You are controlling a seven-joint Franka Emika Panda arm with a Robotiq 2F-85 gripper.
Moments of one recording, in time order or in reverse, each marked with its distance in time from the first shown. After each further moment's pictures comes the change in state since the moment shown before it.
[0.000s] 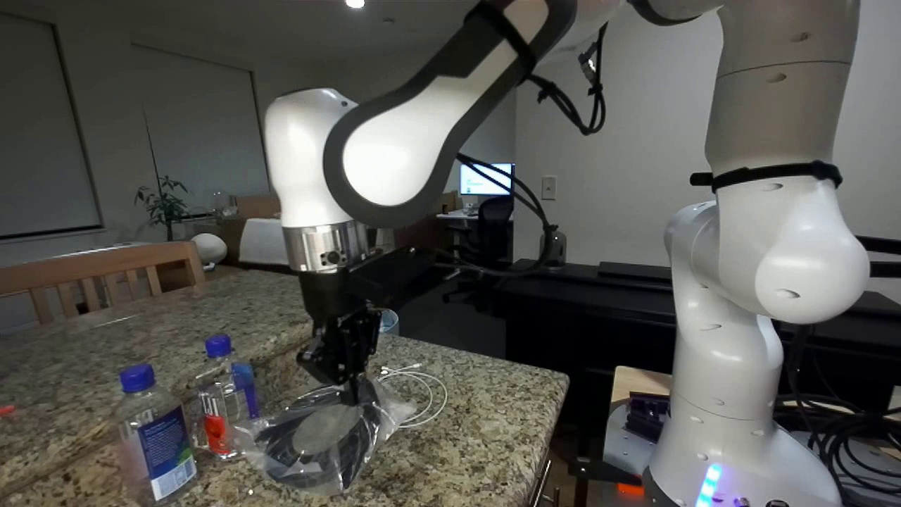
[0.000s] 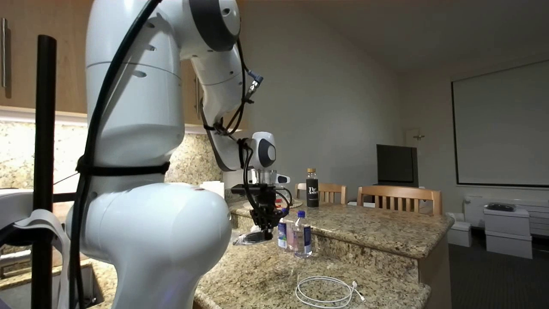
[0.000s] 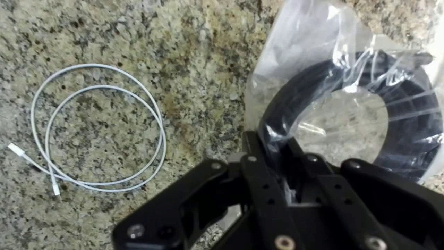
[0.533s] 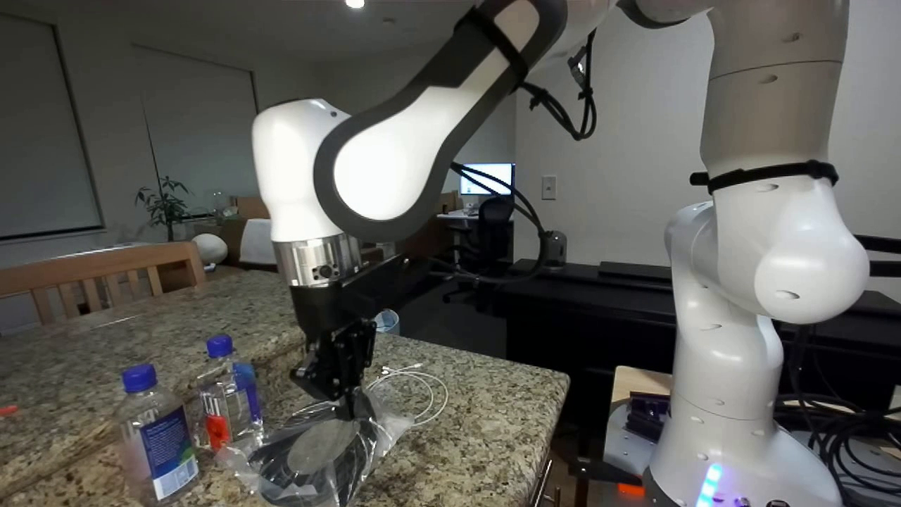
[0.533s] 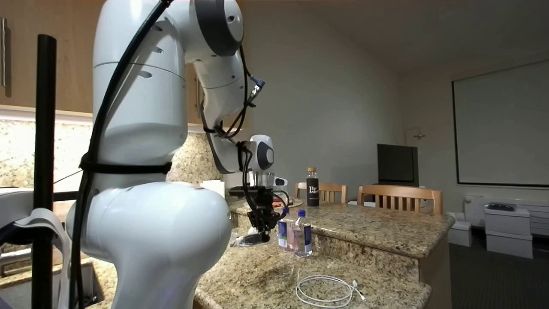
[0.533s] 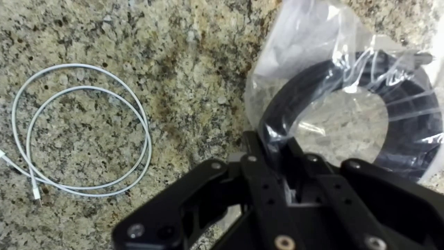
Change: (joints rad) arm -0.002 0.042 0.027 0.020 -0.008 0.006 0.014
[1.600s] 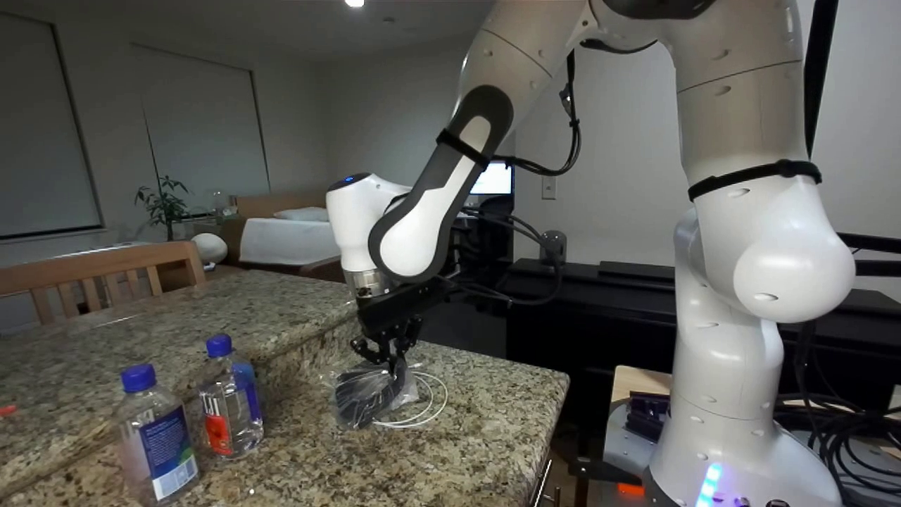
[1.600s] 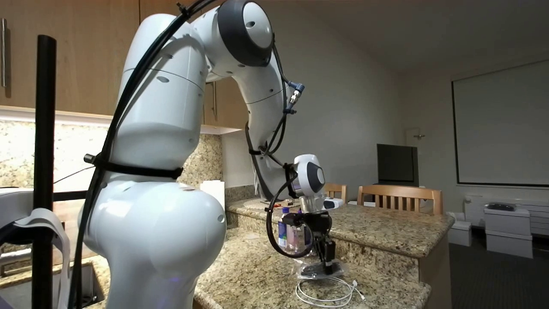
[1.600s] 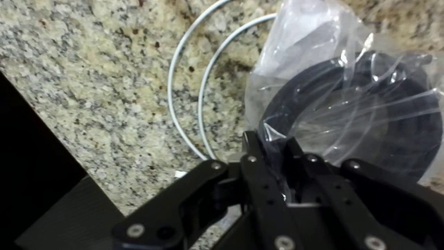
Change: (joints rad) arm -0.139 0.163 -0.240 -0.017 -0.294 0.175 0.510
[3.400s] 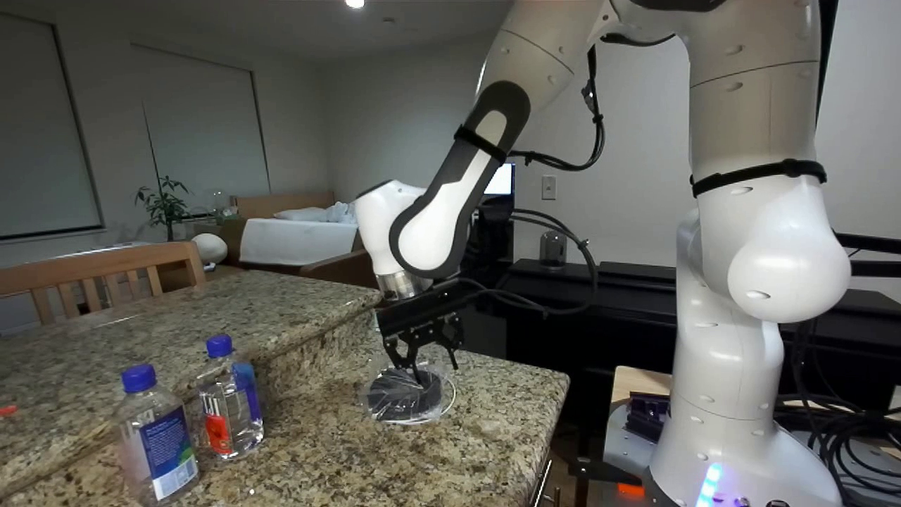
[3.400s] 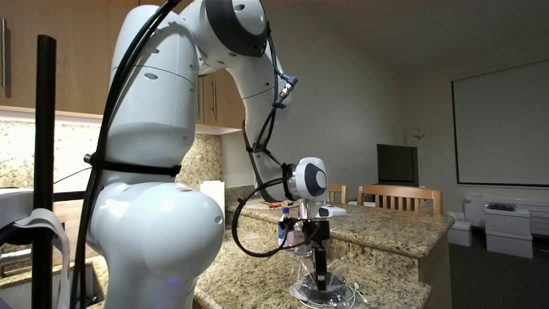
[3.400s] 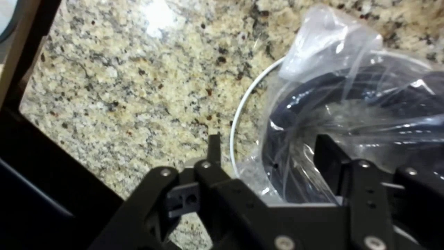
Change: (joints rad) arm -0.037 -0.073 -0.005 -0.102 0.095 -0.108 0.210
